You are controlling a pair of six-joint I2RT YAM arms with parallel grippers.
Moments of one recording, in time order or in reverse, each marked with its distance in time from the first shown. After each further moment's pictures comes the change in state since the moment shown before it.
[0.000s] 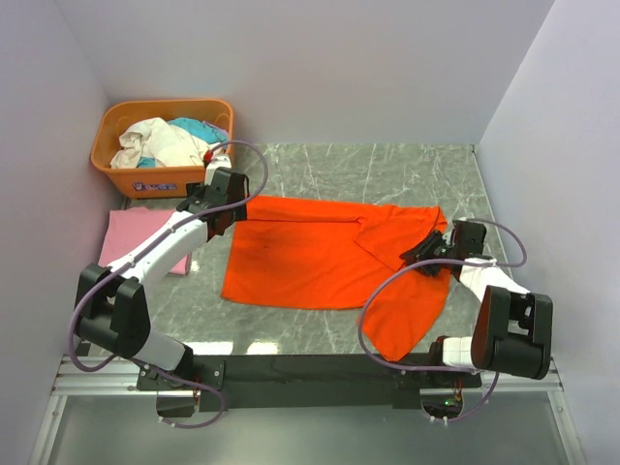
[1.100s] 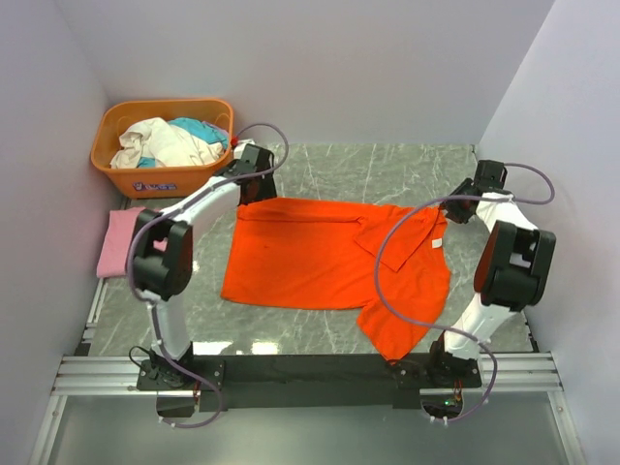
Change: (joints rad) left arm 0.000 0.418 0.361 0.006 0.207 -0.174; right arm -0.073 0.426 0.661 -0.233 0.397 -0.097
